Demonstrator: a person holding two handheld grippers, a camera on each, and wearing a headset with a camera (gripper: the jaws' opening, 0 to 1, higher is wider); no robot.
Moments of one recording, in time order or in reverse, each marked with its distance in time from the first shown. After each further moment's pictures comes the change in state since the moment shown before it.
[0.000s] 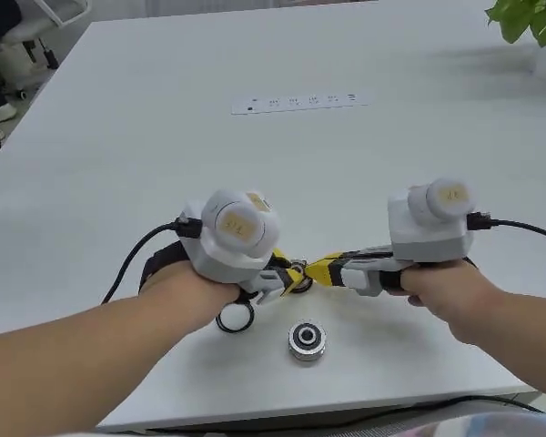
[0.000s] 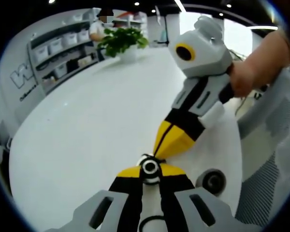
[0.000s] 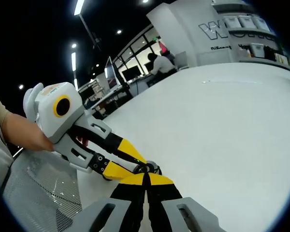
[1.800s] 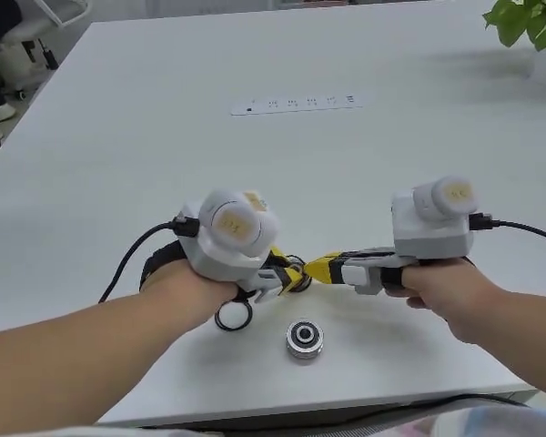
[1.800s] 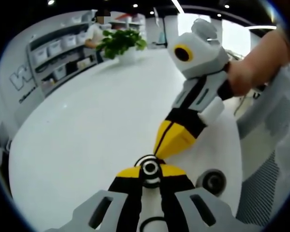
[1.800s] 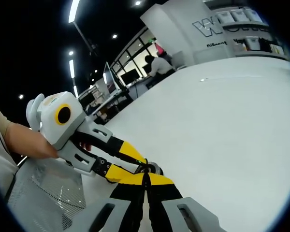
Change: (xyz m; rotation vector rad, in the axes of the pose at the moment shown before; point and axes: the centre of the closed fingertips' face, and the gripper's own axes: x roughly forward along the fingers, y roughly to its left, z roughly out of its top) left arm 0.000 -0.002 0.002 0.012 -0.016 -0.008; right arm -0.003 -0.004 0.003 0.068 -0.025 0.022
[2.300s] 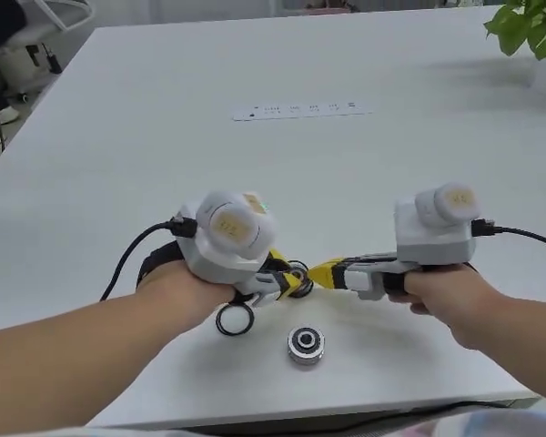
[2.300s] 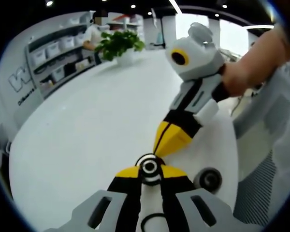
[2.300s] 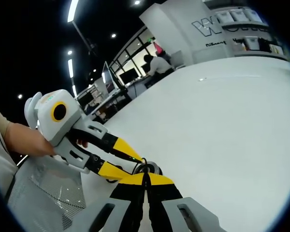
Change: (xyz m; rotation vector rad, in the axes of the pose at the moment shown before) left arm -0.010 0.000 0.002 0.011 -0.007 -0.014; right arm -0.002 0.000 -0.001 0.001 0.007 -0.010
